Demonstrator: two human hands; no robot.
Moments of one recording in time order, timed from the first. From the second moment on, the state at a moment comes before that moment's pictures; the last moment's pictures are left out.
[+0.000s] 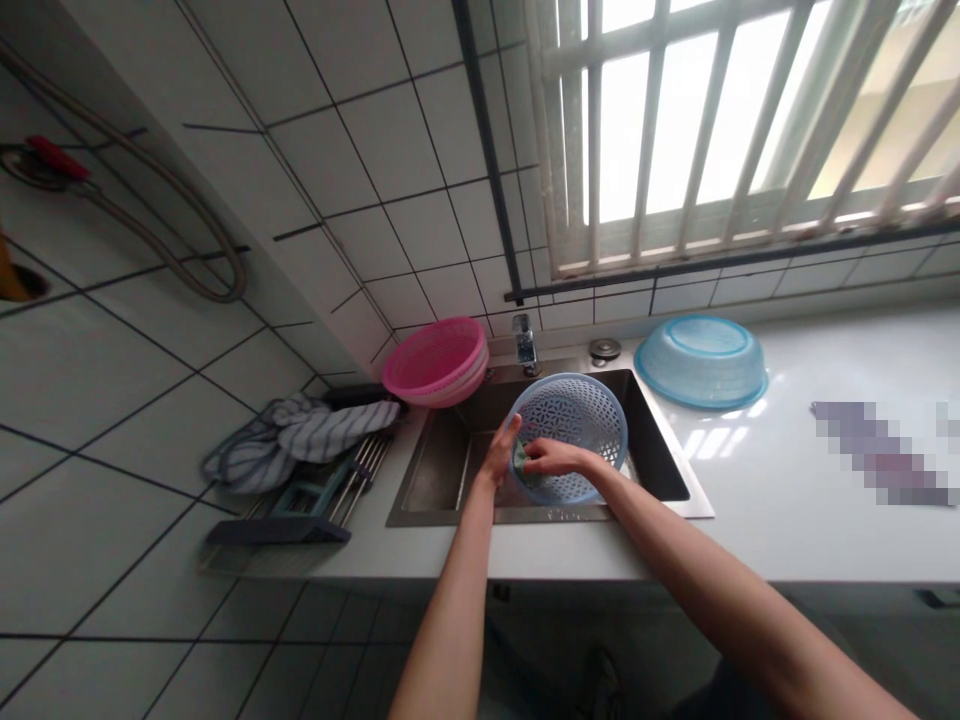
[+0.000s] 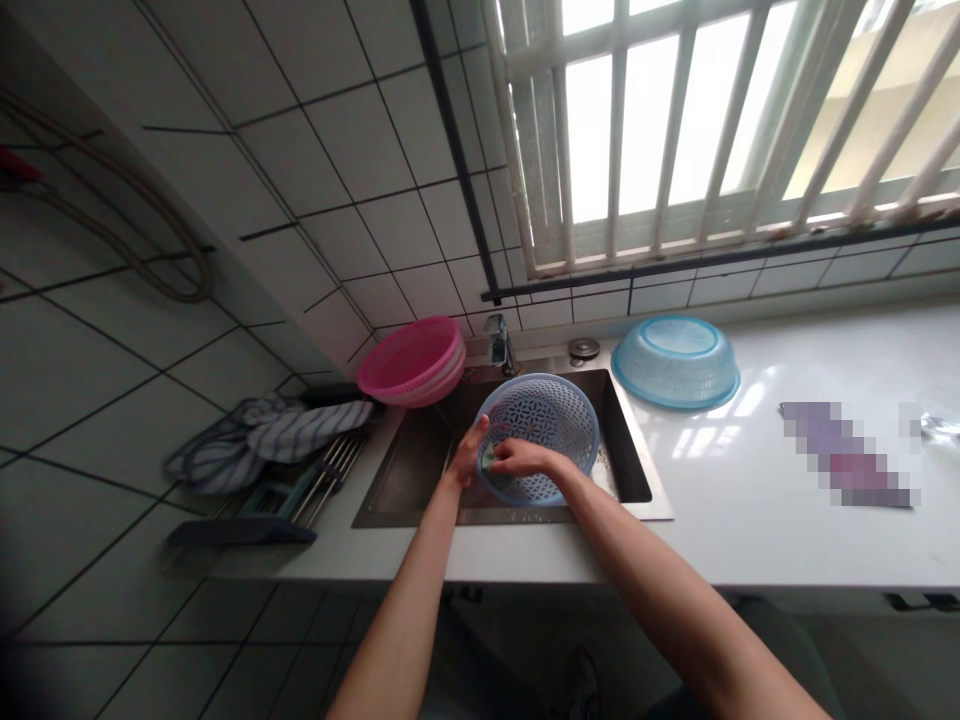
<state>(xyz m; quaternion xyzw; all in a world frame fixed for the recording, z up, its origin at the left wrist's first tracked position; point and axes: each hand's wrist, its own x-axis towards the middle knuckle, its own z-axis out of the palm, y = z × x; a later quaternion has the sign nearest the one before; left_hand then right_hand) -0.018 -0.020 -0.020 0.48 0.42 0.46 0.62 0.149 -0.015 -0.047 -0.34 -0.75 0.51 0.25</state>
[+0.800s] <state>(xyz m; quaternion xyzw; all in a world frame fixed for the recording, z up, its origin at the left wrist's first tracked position) -0.013 -0.025 -0.019 0.52 0.35 0.44 0.65 0.181 0.017 -0.036 -0.49 -0.41 0.42 0.64</state>
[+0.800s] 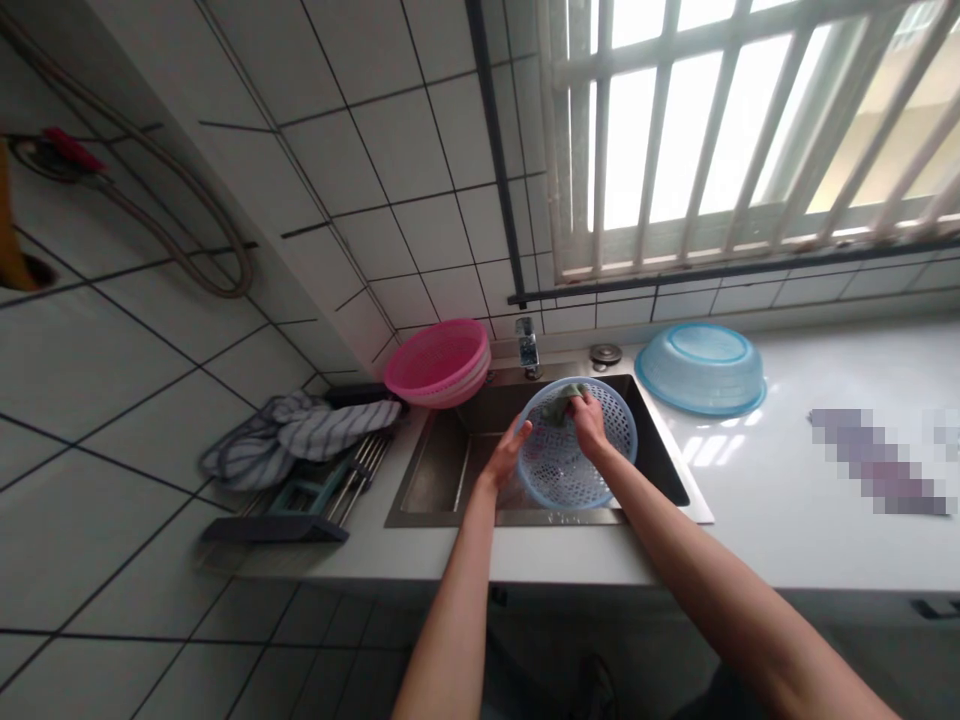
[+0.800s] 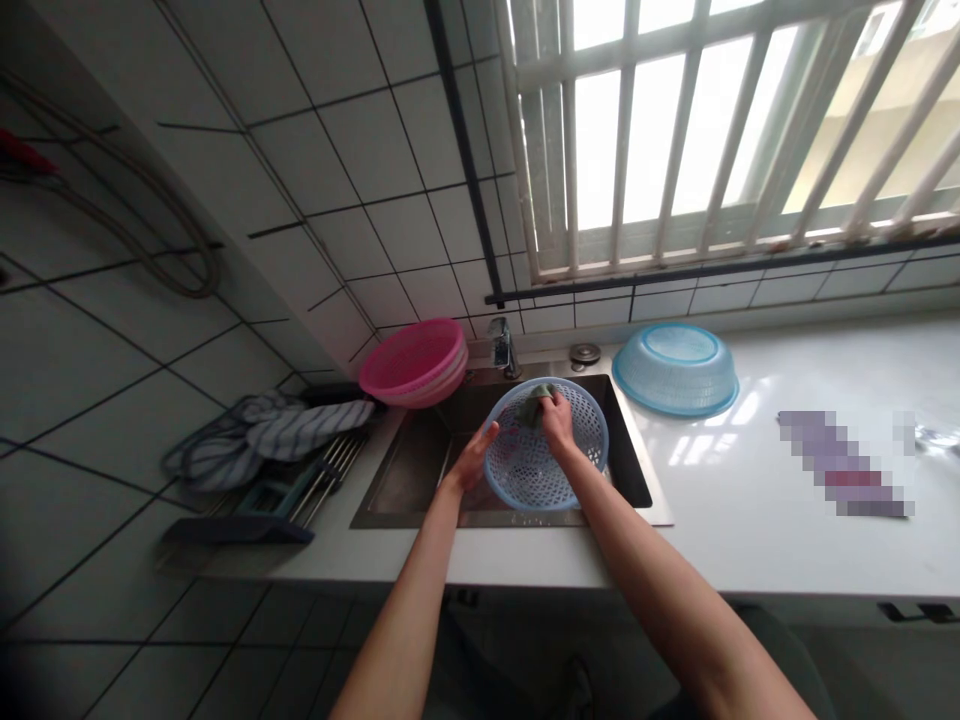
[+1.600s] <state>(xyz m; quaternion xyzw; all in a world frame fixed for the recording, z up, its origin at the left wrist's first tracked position) -0.013 -0.025 -0.016 0.56 0.33 0.43 0.63 0.180 0.018 -0.037 -0.48 -0.40 0.44 0.65</state>
